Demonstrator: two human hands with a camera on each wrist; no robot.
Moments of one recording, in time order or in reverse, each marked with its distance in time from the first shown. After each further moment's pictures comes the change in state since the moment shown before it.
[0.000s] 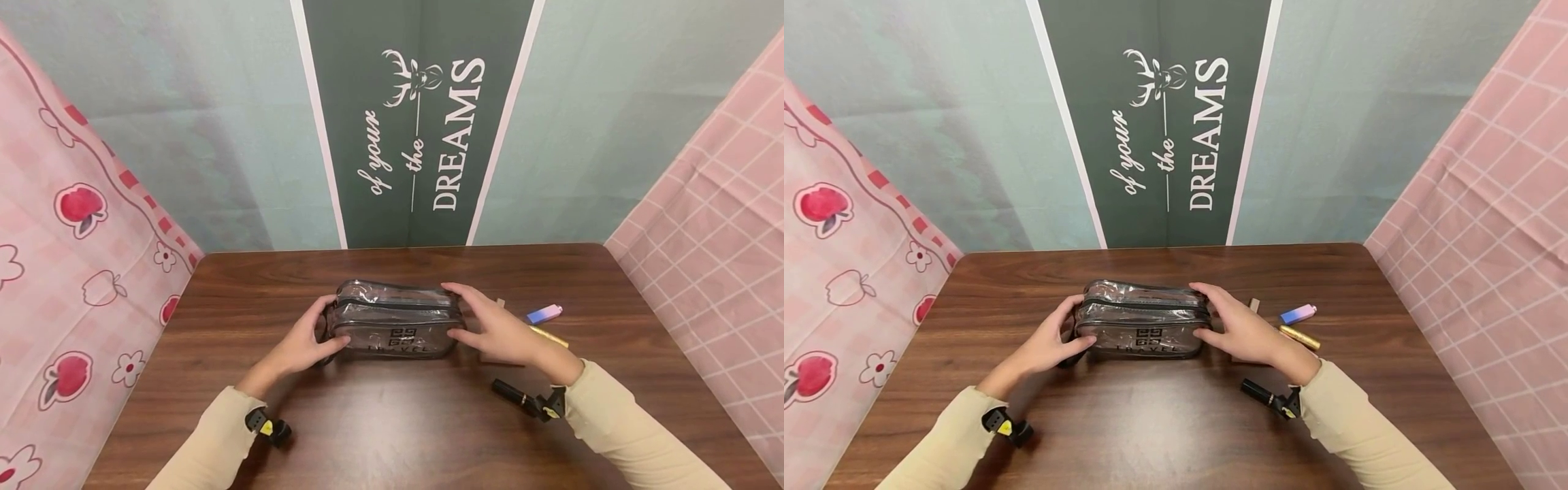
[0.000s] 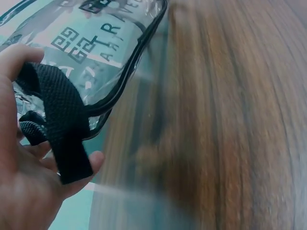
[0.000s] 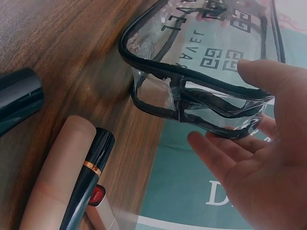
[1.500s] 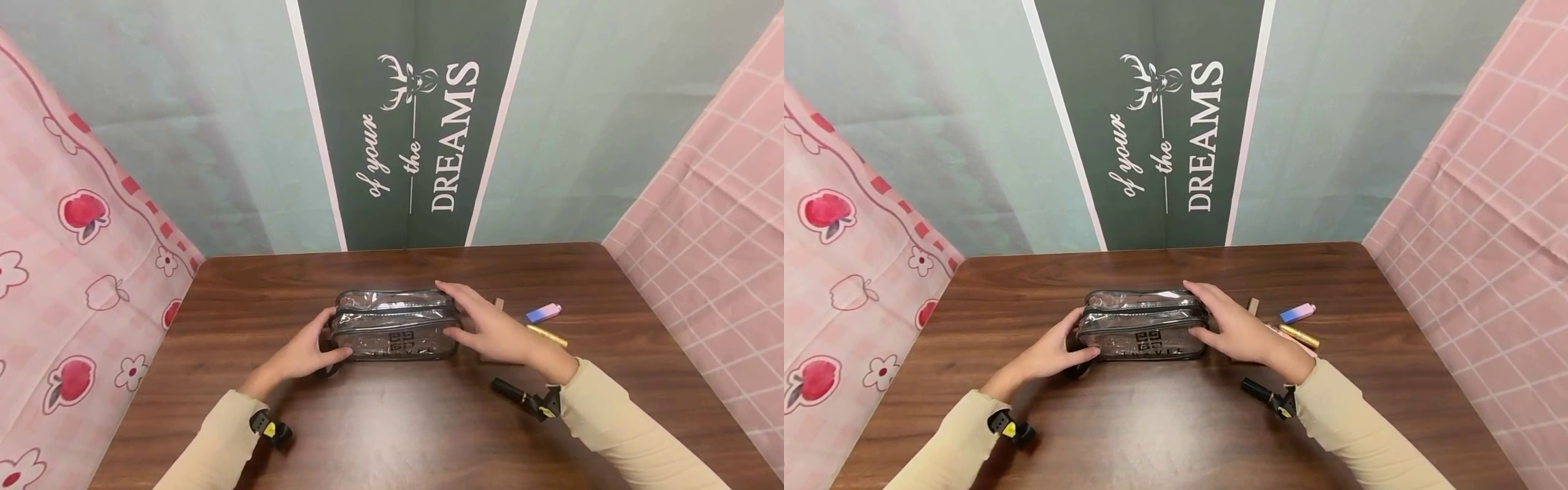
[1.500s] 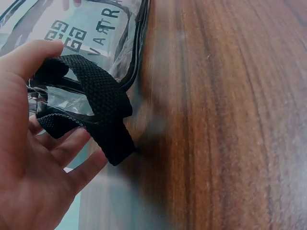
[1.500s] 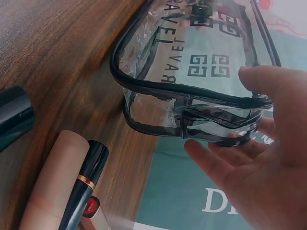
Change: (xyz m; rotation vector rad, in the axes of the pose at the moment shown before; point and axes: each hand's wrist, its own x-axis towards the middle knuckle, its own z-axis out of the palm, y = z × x) left_hand -0.003 -0.014 0.004 0.056 -0.119 -0.029; right_hand 0.001 -0.006 0.002 0.030 -0.002 -0.060
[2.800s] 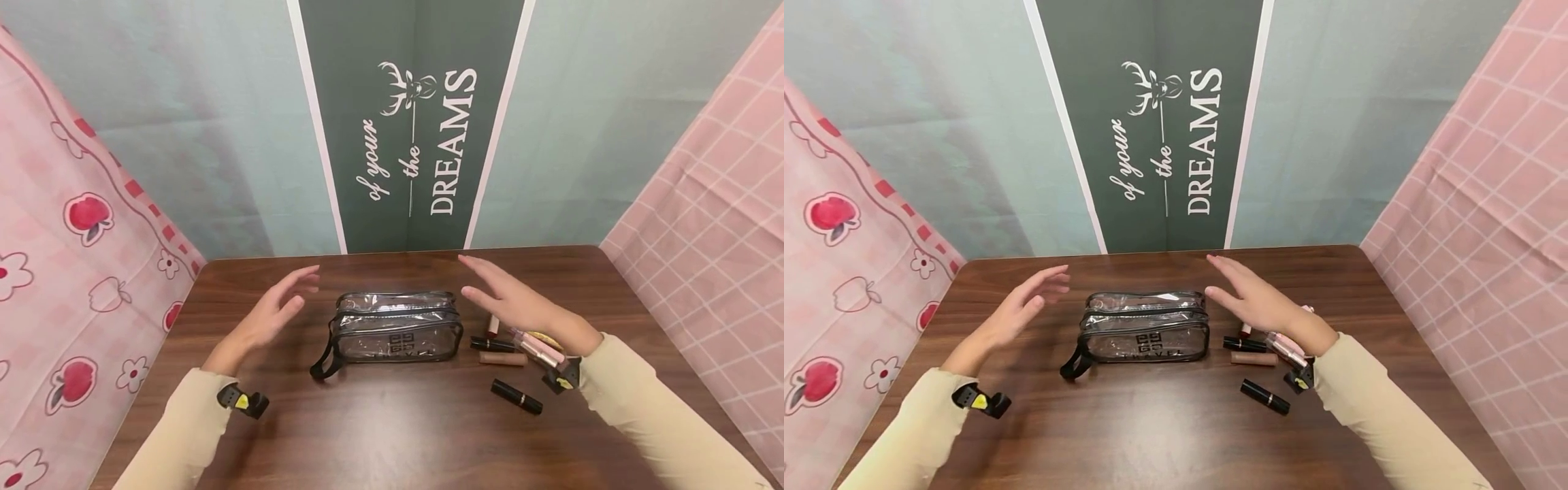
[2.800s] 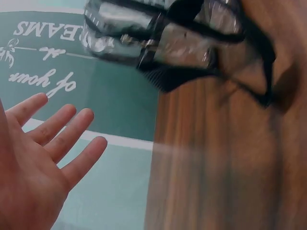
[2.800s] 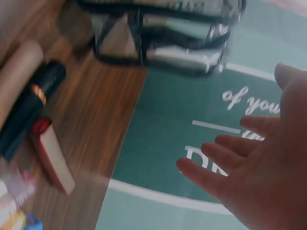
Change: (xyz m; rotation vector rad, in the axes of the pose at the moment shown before) left_hand 0.006 0.024 -0.074 -0.039 0.120 0.259; right_hand 0.007 0.013 -0.055 -0.058 -0.019 0.095
